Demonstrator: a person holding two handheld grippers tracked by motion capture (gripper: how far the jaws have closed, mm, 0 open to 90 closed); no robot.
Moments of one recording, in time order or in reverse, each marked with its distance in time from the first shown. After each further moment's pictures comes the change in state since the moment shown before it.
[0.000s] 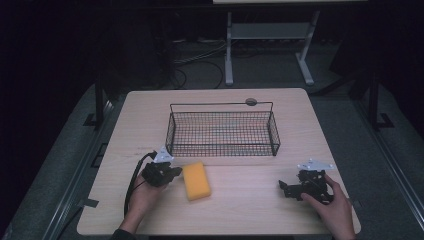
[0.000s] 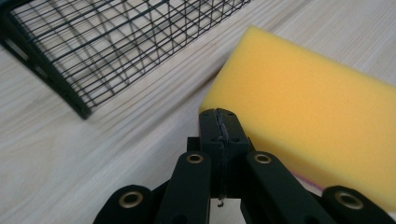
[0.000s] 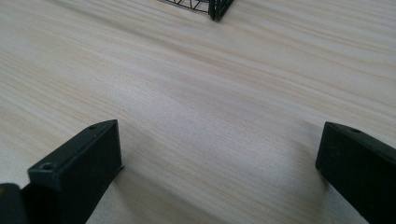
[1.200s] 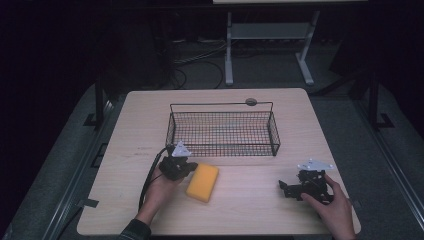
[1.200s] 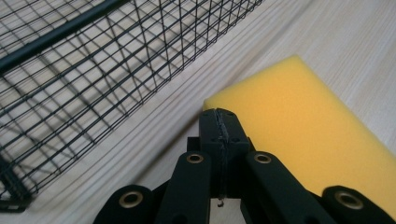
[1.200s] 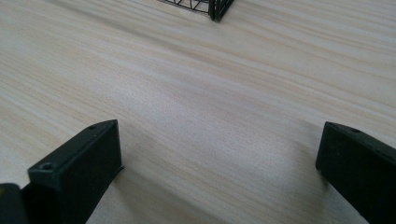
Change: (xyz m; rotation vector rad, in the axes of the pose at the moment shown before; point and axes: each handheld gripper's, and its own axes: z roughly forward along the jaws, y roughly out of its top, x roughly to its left) left arm -0.018 0.034 0.029 -0.005 -0.048 0.056; right arm 0.000 0.000 0.000 0.000 0.000 -0.001
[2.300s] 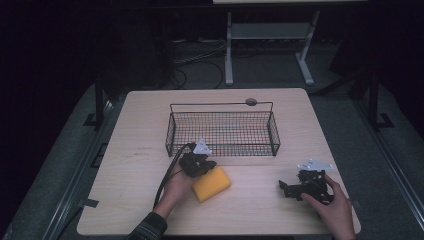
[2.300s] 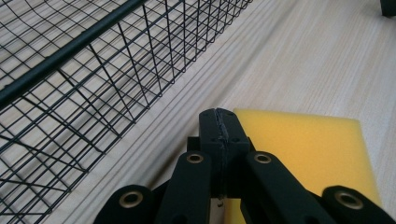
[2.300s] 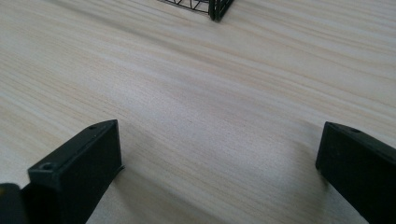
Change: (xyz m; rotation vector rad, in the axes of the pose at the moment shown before) left arm -0.023 0.032 0.032 0.002 -0.069 0.065; right arm 0.000 0.000 0.000 0.000 0.000 0.000
